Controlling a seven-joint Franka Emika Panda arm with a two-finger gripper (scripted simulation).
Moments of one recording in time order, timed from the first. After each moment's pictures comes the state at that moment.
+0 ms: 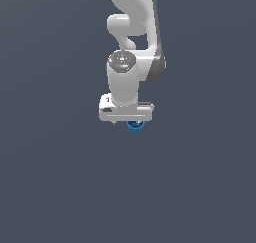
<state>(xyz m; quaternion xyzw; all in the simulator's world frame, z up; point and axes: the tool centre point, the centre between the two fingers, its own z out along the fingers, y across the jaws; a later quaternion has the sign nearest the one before) -0.014 -0.007 0.156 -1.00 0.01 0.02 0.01</state>
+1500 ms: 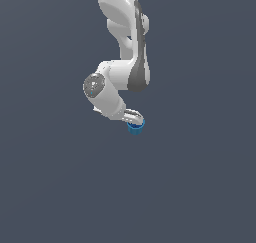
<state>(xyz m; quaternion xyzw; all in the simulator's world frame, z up) -0.060 -0.017 0.114 -0.96 0.20 0.16 0.11</state>
